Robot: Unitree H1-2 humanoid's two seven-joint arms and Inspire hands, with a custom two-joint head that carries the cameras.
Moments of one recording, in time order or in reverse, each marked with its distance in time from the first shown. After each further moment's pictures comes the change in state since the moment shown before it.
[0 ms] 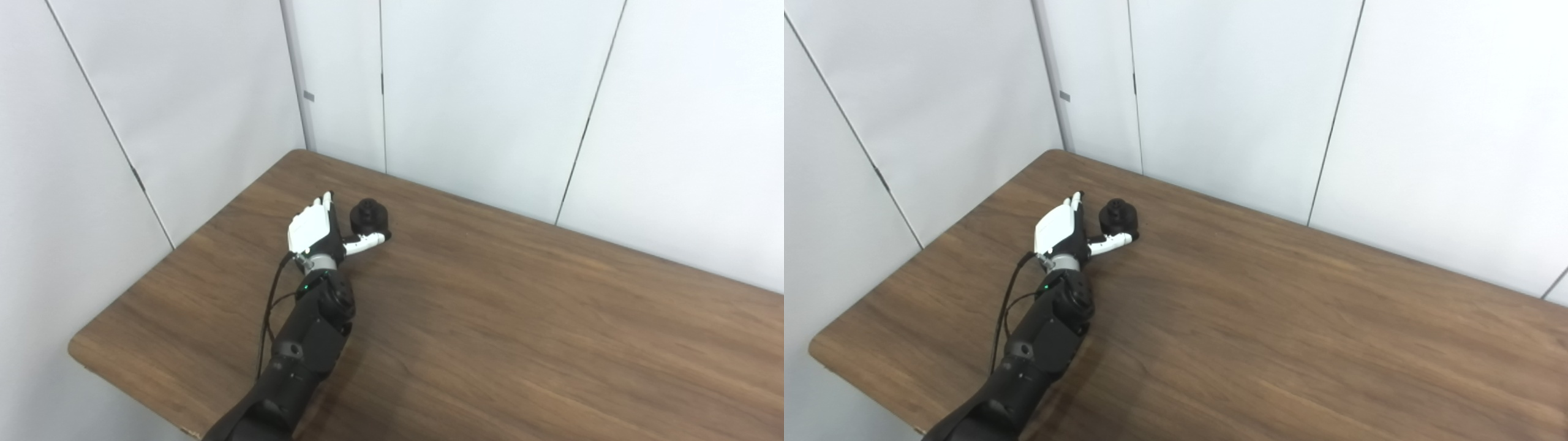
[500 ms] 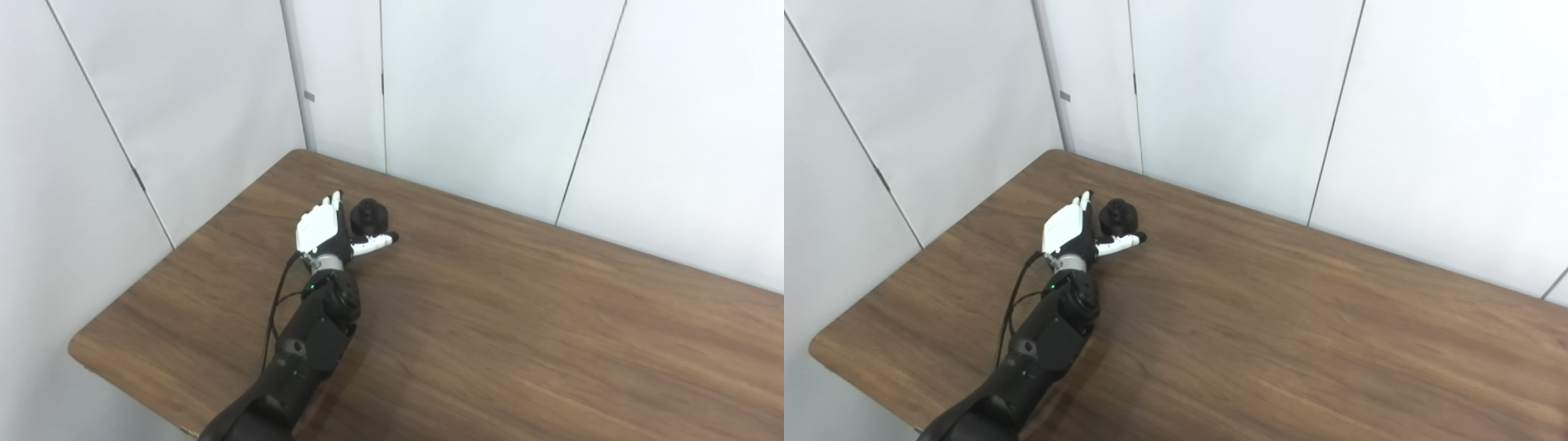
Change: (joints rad) left arm -0.012 0.011 -0.055 0.027 -0.038 -0.014 0.029; right arm 0.023 0.006 0.001 -0.020 -0.005 -0.011 -0.002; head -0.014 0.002
